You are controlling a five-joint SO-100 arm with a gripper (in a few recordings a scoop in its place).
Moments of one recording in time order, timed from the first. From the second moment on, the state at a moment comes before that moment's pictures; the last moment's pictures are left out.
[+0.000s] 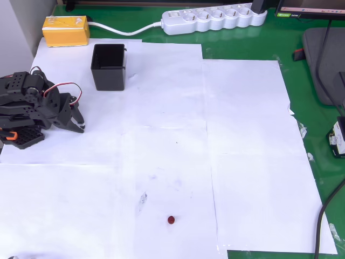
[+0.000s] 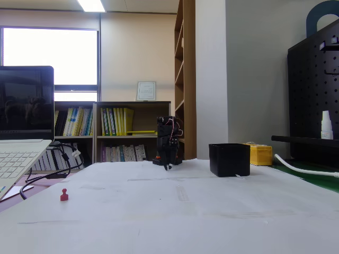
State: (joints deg) arm 8.1 -1.8 1.2 62.8 -81.8
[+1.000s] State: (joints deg) arm 12.2 90.7 1.3 -61.3 -89.6
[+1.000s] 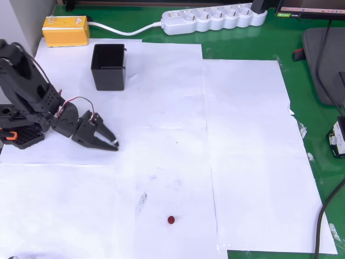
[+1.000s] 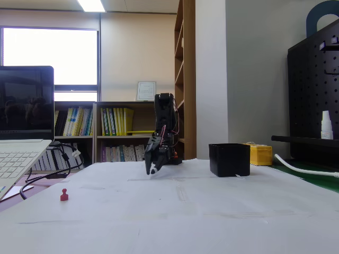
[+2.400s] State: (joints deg) arm 19.7 134.4 25.8 -92.2 -85.8
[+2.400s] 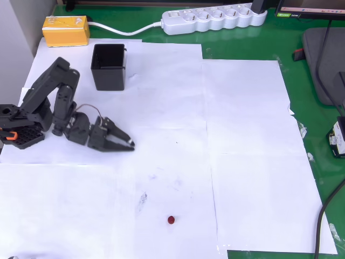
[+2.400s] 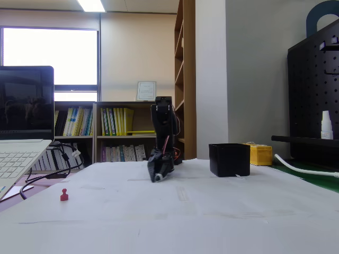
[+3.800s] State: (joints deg) arm 37.3 135.9 41.3 -79.3 -84.2
